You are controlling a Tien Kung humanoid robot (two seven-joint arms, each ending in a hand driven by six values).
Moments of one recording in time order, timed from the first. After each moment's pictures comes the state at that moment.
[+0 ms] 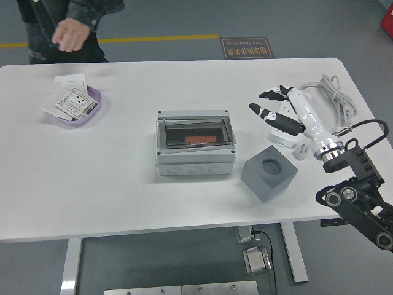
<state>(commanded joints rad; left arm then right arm) 0.00 0.21 -0.36 -0.18 0.44 -0.05 0.32 0.28 -0.48 0.98 1.46 -1.49 -0.46 0.06</state>
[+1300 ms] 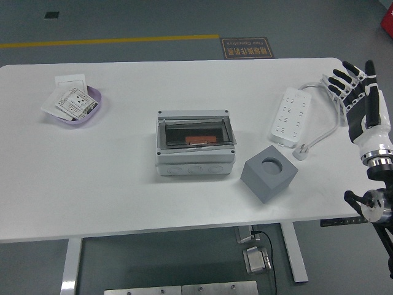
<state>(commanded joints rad) 0.06 0.23 -0.49 -0.18 0.53 -0.01 0.30 0.07 -0.39 1.34 1.55 -0.77 -0.31 0.26</state>
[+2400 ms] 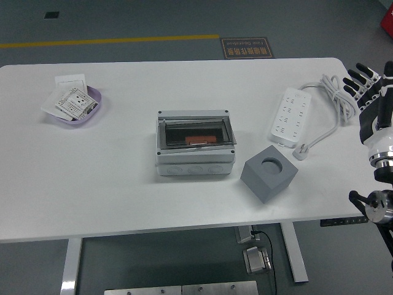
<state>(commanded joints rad) 0.06 0.23 -0.59 -0.18 0.59 0.02 0.28 0.06 -0.39 1.36 1.54 -0.79 -0.35 0.27</state>
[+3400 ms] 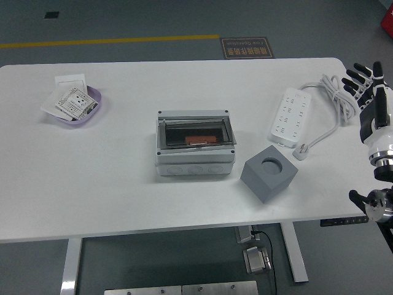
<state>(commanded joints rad) 0.04 0.25 -0.55 -0.18 0.56 0.01 0.27 0.07 -0.41 1.34 1.53 -0.82 -0.38 0.27</state>
